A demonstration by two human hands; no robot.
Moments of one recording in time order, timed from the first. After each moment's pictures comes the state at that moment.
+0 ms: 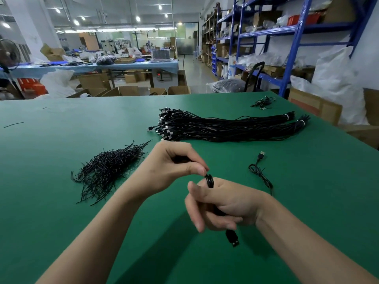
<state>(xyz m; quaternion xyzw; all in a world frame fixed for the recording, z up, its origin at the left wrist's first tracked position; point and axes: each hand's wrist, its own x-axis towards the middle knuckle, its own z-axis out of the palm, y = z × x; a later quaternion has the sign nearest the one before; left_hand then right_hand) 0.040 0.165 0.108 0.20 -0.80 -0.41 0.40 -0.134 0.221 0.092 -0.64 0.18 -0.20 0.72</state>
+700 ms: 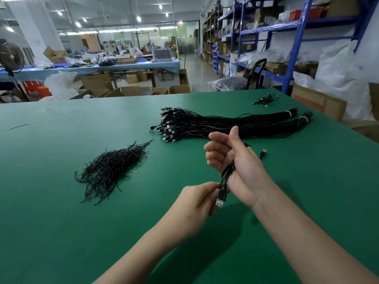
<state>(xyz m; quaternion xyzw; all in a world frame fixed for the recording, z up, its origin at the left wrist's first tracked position) 0.003 0.211 0.043 0.37 -0.82 -0.31 0.30 -0.137 0.199 0.096 -0.39 0.25 -0.63 0.62</state>
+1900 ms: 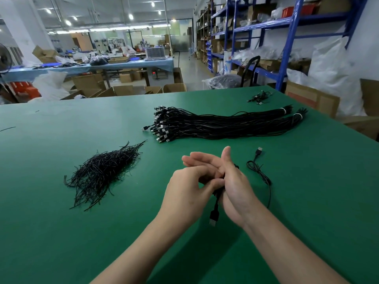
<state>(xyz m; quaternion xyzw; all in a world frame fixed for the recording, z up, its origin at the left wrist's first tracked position) -0.014 0.193 0.055 0.44 -0.77 -0.24 0.39 -0.136 0.197 0.043 -0.44 0.31 -0.60 0.59</state>
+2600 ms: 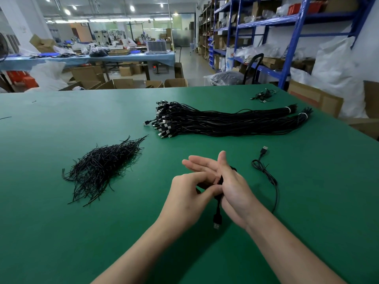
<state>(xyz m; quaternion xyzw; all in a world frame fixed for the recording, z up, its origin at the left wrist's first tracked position) -0.001 0.181 0.025 0.40 -0.76 -0.32 0.40 -0.133 0.184 0.018 -0.50 0.39 -0.53 0.56</state>
